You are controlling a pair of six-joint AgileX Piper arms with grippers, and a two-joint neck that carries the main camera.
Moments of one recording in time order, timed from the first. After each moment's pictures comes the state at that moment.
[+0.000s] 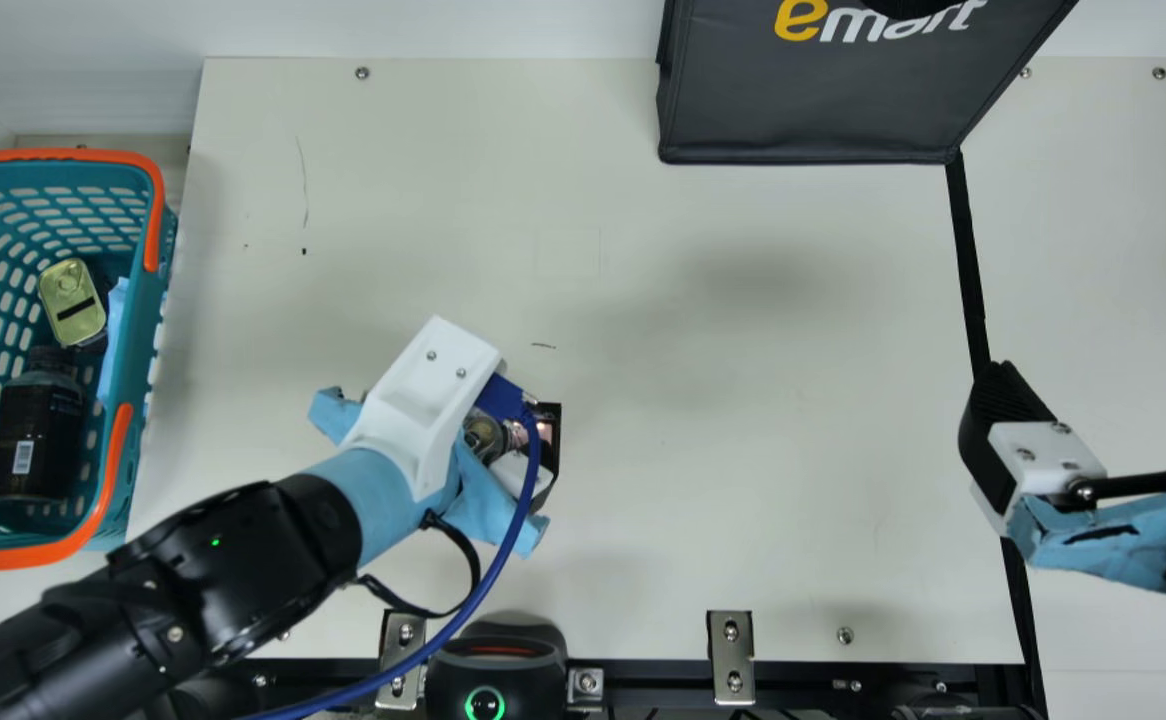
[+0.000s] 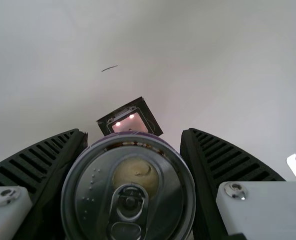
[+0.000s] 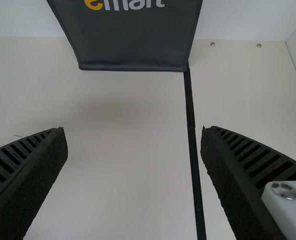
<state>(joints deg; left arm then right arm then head) -56.6 72.5 -54.3 10.1 46.3 -27.6 0.7 42.7 -69.8 -0.8 69.3 0.0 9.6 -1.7</state>
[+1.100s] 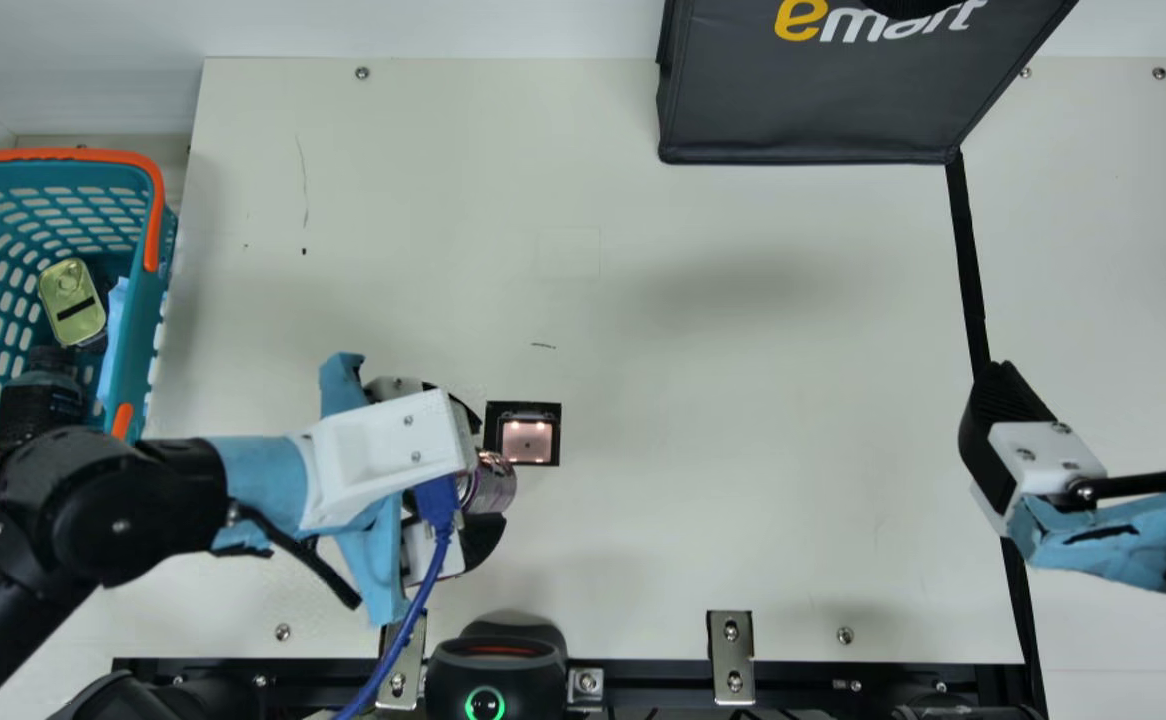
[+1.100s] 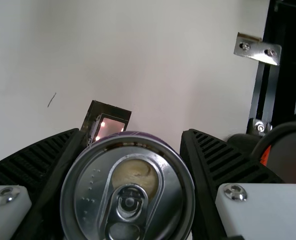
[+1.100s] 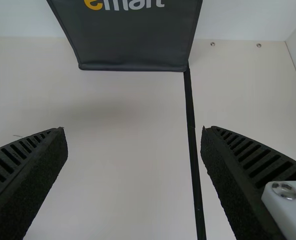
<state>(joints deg) -33.7 67.1 -49.3 -31.7 53.4 57.1 0.7 42.7 -69.8 -0.8 69.3 0.0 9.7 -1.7</state>
